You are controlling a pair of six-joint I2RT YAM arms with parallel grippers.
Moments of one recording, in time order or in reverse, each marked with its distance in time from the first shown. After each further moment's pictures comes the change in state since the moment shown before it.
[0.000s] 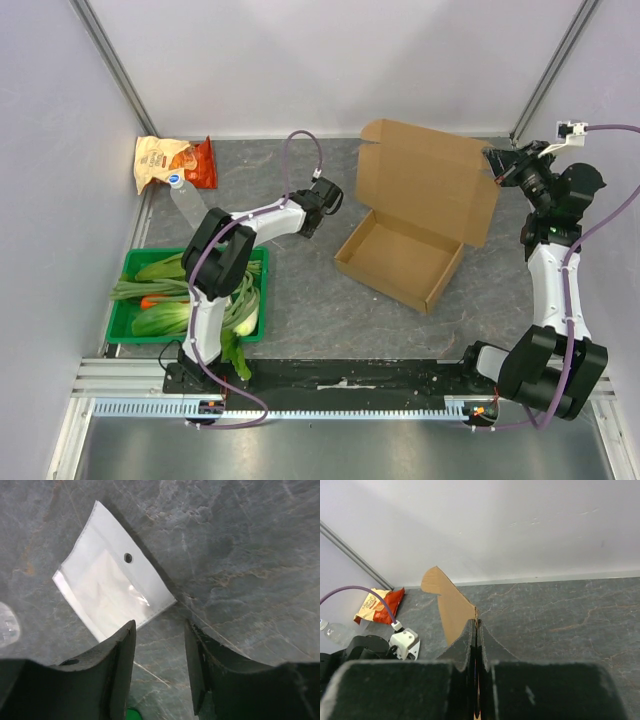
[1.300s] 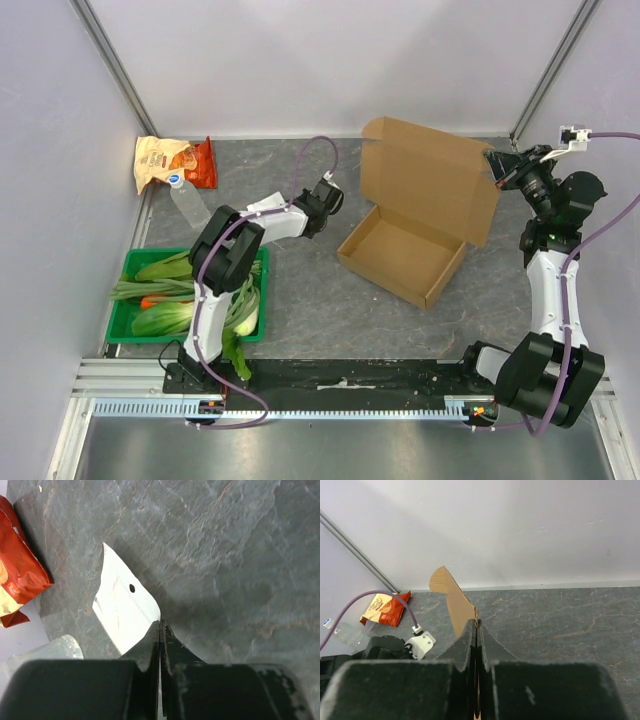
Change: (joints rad) left arm -0.002 0.114 -0.005 0.255 -0.185 0.363; right arm -0.014 -0.041 -0.050 0.077 -0.023 0.036
